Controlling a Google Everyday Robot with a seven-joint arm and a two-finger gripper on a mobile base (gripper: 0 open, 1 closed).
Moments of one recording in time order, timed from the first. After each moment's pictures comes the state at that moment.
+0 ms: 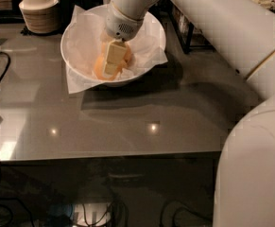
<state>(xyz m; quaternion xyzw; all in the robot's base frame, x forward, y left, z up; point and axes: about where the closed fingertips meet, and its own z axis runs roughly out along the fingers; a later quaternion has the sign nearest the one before) 0.628 0.072 0.914 -0.74 0.63 0.10 0.23</state>
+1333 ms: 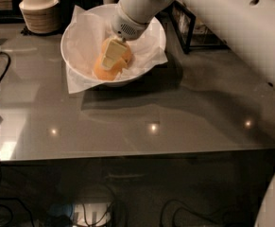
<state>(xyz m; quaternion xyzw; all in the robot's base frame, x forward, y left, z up) 0.644 0.058 0.928 -0.63 0.71 0.08 0.30</state>
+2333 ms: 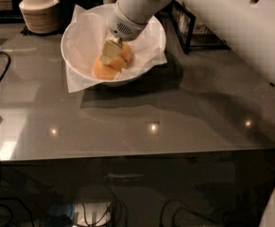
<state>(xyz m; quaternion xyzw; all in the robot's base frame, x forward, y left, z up) 0.636 0.061 0.930 -0.61 0.73 0.09 0.29</state>
